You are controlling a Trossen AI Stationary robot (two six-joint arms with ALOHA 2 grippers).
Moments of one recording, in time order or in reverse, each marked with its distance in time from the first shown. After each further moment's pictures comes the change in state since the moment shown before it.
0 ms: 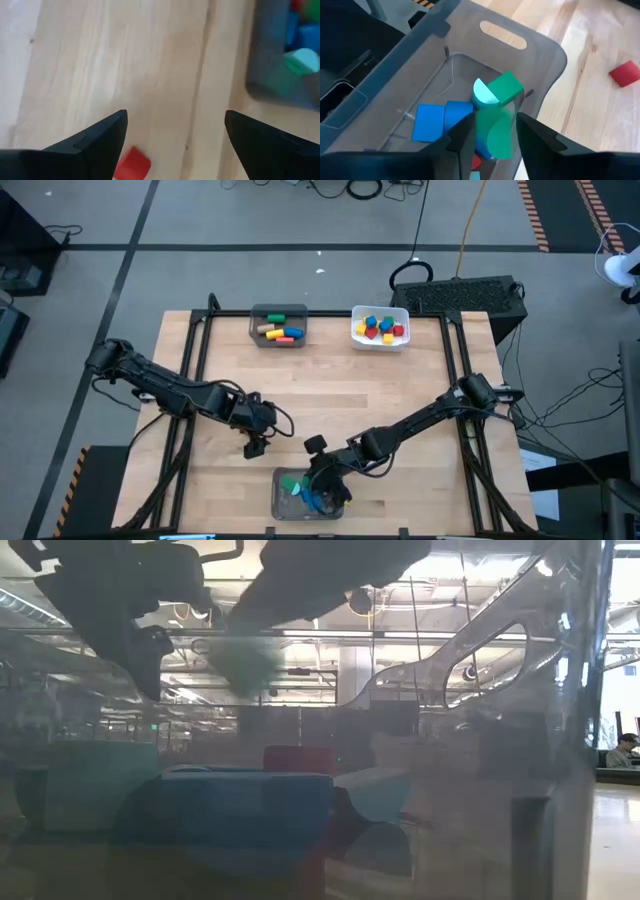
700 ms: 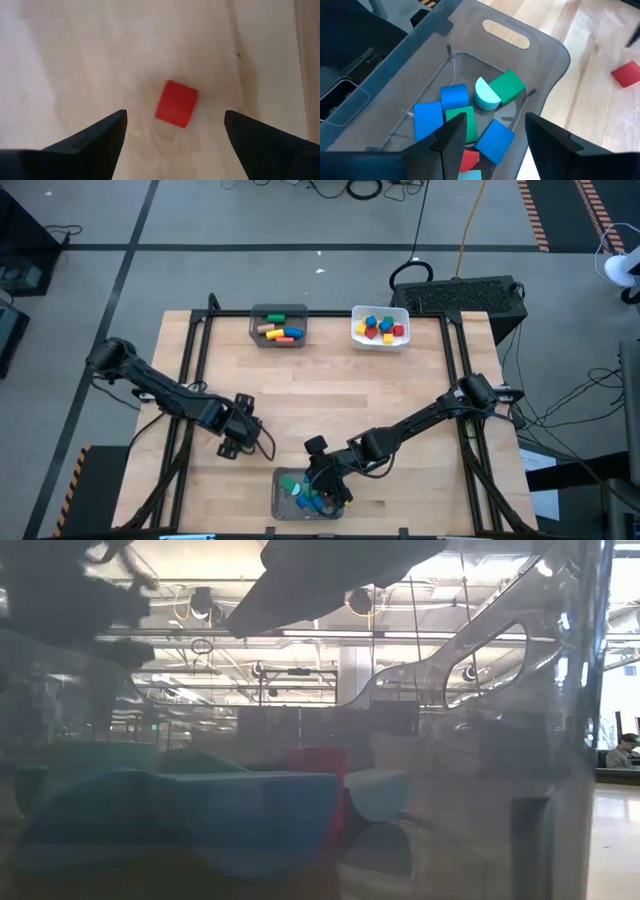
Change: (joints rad) left arm -0.118 0.000 -0.084 -0.199 -0.122 0.340; right arm 0.000 0.000 0.000 -0.008 -0.001 -0.003
